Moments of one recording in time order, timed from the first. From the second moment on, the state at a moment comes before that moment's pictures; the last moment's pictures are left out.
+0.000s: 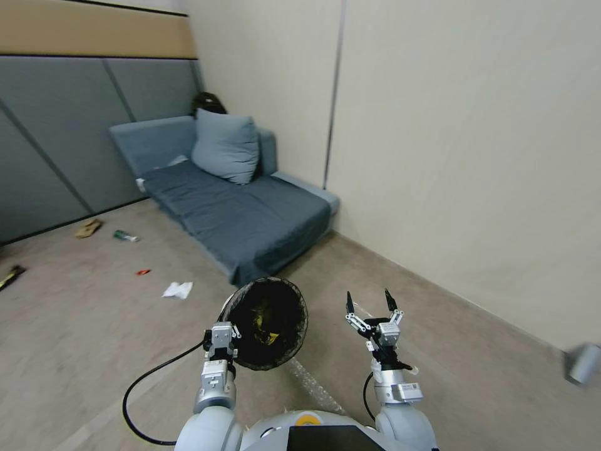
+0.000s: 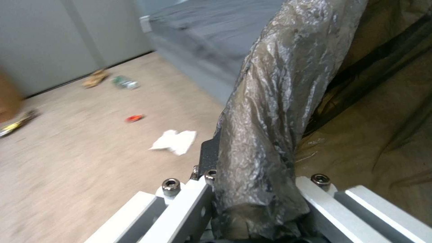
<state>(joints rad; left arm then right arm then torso) 1.82 -1.47 -0.34 -2.34 0.14 0.30 -0.36 -1.75 1.57 0.43 2.12 -0.10 0.46 0.03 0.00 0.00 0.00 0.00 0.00</state>
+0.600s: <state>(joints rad) 1.82 -1.48 -0.34 -2.35 0.15 0.30 -0.37 -1.76 1.56 0.44 2.14 -0.12 0.47 0.02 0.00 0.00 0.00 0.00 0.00</state>
